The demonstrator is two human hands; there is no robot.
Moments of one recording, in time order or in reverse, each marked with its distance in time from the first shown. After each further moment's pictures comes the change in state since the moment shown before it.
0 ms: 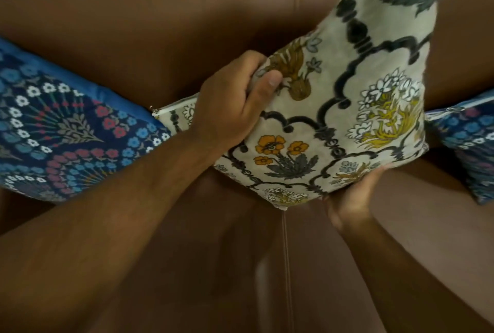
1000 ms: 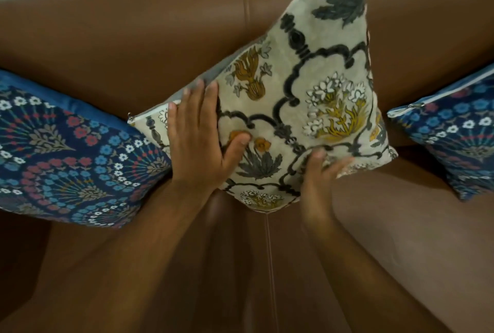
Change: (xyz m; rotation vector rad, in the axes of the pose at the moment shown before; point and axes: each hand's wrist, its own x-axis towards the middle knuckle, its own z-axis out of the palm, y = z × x) left_hand -0.067 -0.012 0.044 0.562 0.042 -0.102; right_hand -0.023 -0.007 0.014 -0.456 0.034 -0.169
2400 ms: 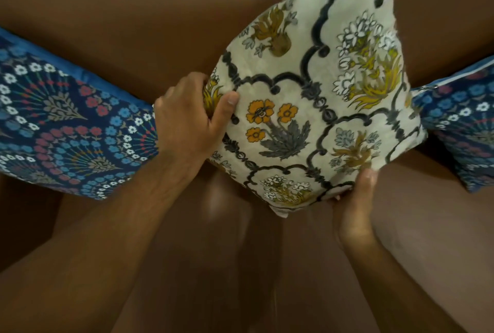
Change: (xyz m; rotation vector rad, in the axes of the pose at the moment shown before) left_hand 0.007 -0.009 -0.026 0.032 0.042 -0.159; right_hand 0.004 0.057 -0.073 0.270 -0.038 -0.145
